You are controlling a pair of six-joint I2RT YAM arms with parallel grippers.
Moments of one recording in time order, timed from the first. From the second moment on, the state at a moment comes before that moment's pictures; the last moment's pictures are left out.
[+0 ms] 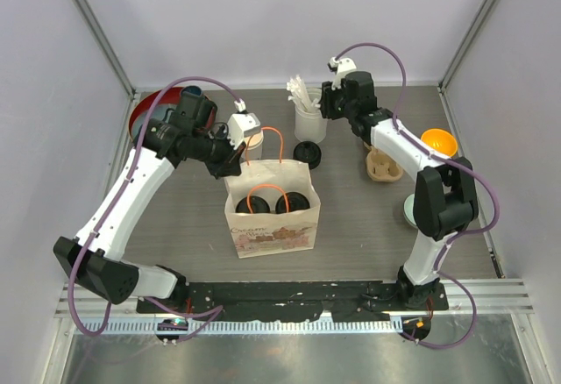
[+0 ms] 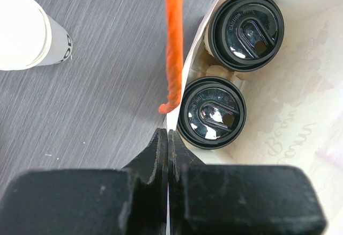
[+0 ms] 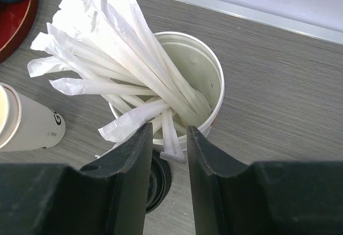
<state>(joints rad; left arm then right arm) -0.43 1.37 1.52 -1.12 0.49 0.47 0.34 1.79 1.43 -0.03 -0.07 0.06</state>
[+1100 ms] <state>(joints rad) -0.43 1.37 1.52 -1.12 0.49 0.48 0.34 1.72 1.35 0.15 -0.09 -0.05</state>
